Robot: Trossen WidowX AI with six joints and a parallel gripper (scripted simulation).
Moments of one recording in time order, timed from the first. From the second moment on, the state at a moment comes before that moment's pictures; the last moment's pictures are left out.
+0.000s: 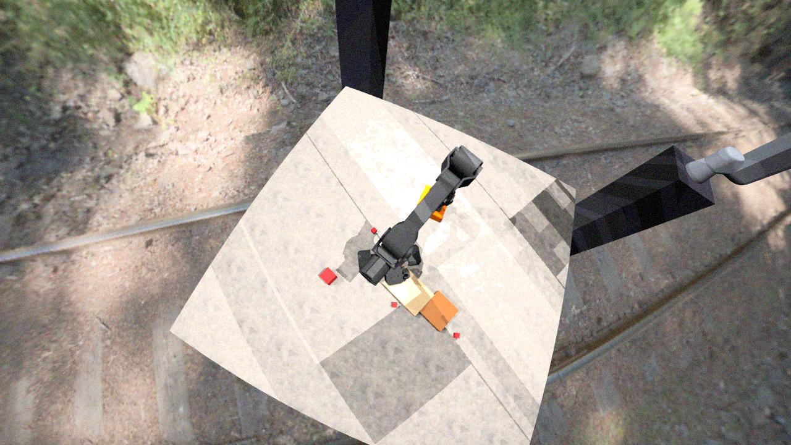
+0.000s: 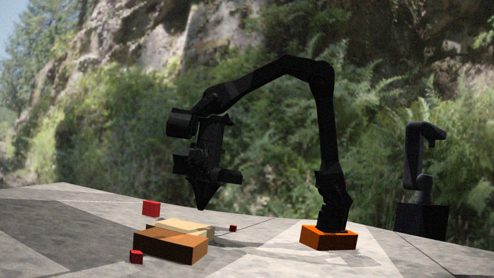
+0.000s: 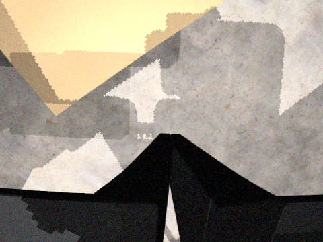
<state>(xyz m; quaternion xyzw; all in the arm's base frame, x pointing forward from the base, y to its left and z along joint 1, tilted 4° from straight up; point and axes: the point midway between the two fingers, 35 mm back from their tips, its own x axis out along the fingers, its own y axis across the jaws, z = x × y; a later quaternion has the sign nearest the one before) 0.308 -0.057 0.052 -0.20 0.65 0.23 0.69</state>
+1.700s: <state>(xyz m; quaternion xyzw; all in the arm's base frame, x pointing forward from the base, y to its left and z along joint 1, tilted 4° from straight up) 0.323 -0.033 0.003 -0.40 0.55 0.43 0.59</state>
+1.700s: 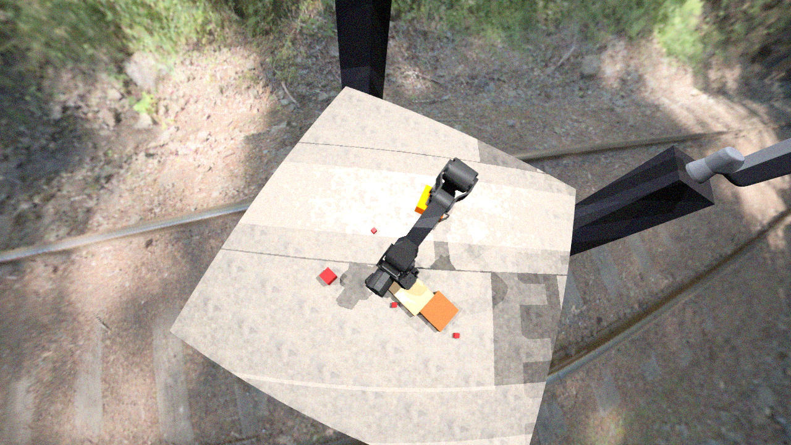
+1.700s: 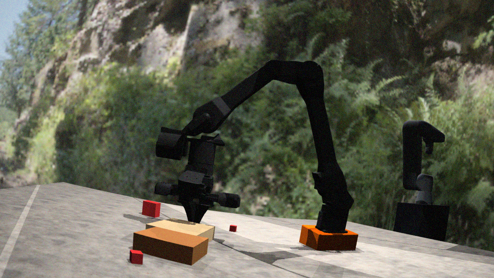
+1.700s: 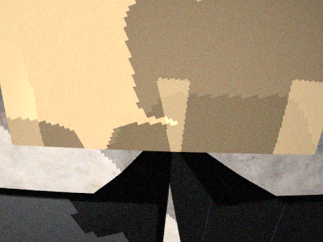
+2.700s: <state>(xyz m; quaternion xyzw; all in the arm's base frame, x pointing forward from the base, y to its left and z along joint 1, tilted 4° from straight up) 0.334 -0.009 0.006 -0.40 0.55 0.43 0.59</state>
